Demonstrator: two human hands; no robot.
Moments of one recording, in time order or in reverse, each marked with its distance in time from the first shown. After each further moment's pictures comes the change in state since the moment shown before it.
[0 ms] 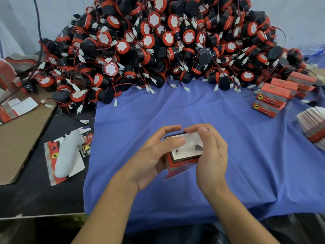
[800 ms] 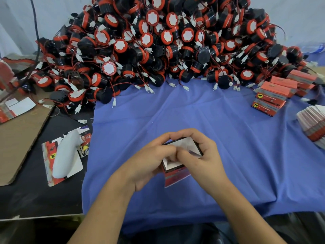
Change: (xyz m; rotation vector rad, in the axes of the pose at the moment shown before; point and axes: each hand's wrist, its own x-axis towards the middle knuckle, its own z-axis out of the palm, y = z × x) left_hand 0.002 0.001 -0.004 0.230 -0.067 -0.079; right_hand -0.001 -0.004 -0.013 -0.139 -0.365 0.079
